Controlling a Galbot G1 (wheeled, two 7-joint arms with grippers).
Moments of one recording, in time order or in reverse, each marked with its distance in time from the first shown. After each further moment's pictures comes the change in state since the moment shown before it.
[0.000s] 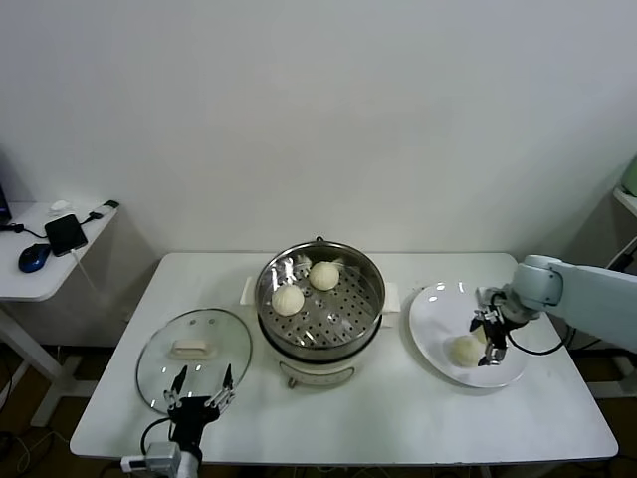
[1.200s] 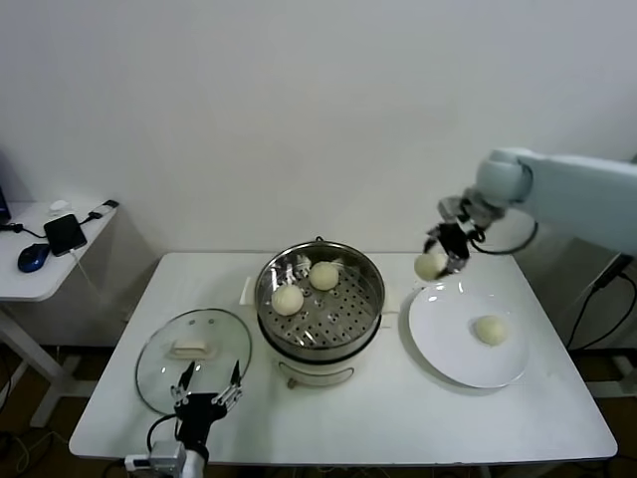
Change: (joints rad) left arm 0.013 -0.005 0.028 -0.054 0.007 0.020 0.003; right arm 0.530 0.302 -0.140 0.078 0.079 0.307 -0.208
